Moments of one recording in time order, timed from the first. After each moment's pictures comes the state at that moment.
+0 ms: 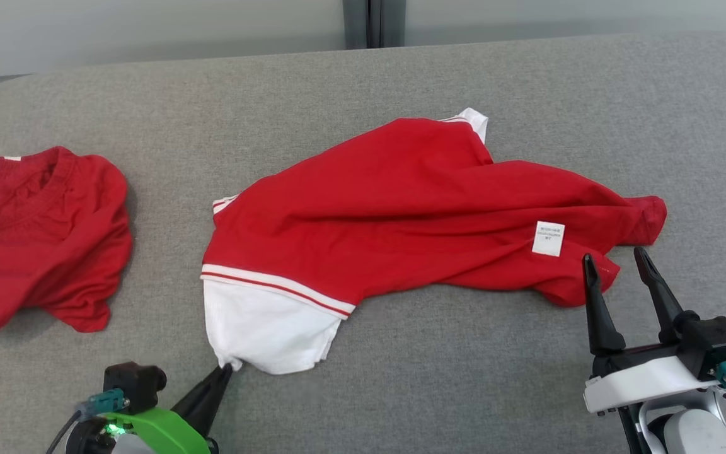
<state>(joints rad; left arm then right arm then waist) -0.07 0.44 -0.50 0.21 -0.75 -0.11 0.02 -0.01 -0.08 -0.02 0.06 0.11 0.13 -0.26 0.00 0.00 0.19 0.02</state>
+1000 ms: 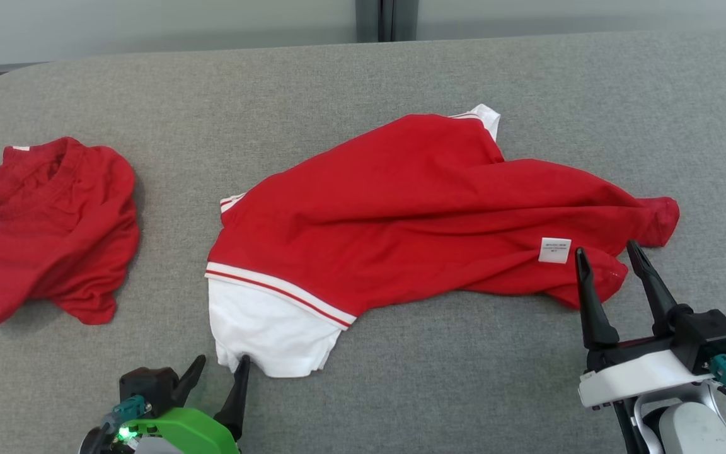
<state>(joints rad) -0.06 0.36 -0.51 0.21 -0.67 0.11 -0.04 -0.02 -0.09 0.00 0.06 0.11 0.13 -0.26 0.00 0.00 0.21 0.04</state>
